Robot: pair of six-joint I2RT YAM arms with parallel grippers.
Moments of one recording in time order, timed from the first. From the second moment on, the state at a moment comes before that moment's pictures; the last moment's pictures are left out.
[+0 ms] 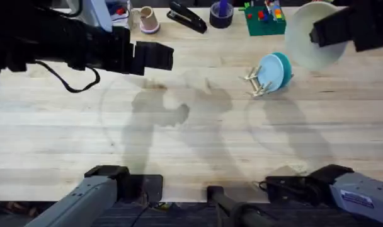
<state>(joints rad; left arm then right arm) -0.02 1.11 1.19 -1.09 0.45 0.11 0.37 1.26 1.71 -1.45 0.11 -0.14</state>
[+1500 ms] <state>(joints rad) -0.02 1.11 1.19 -1.09 0.45 0.11 0.17 1.28 1.72 -1.43 0.05 -0.27</state>
